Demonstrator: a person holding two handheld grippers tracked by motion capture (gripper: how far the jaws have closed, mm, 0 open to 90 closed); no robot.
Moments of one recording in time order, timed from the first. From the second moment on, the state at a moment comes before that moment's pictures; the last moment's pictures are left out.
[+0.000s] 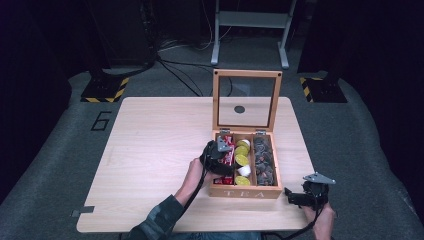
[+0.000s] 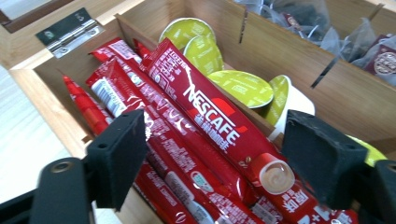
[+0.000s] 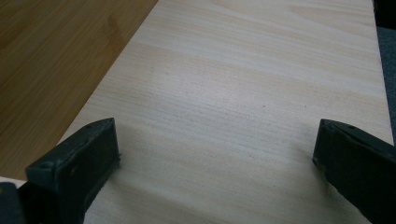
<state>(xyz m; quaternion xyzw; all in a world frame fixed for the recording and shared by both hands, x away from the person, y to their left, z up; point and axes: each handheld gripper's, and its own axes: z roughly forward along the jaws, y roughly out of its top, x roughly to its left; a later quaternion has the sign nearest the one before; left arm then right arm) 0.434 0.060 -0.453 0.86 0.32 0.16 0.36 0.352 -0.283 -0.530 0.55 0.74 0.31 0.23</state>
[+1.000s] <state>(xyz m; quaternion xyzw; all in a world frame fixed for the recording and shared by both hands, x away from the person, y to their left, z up) 0.447 0.062 -0.453 0.86 0.35 0.17 0.34 0.352 -0.283 -0.530 0.55 0.74 0.31 0.23</state>
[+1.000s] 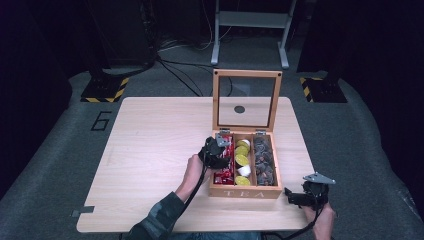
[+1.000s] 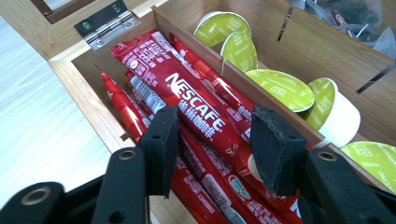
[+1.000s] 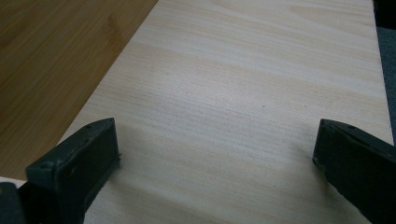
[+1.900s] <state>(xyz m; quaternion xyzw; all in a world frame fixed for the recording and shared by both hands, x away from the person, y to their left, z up) 0.445 0.067 -0.454 0.83 0.38 0.19 0.36 0.352 -0.283 -0.530 0.55 0.74 0.31 0.23</state>
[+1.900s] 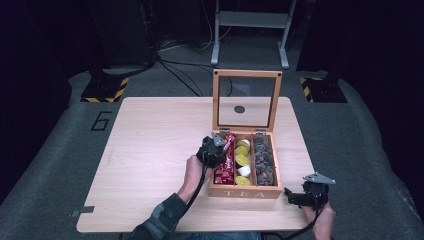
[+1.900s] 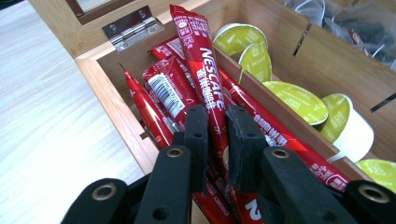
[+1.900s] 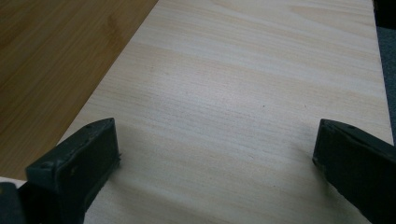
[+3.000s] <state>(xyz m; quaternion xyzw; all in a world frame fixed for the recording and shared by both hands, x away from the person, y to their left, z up) 0.431 0.080 -0.421 0.81 0.35 0.18 0.43 0.352 -0.283 -0.530 0.55 0.74 0.31 0.23</state>
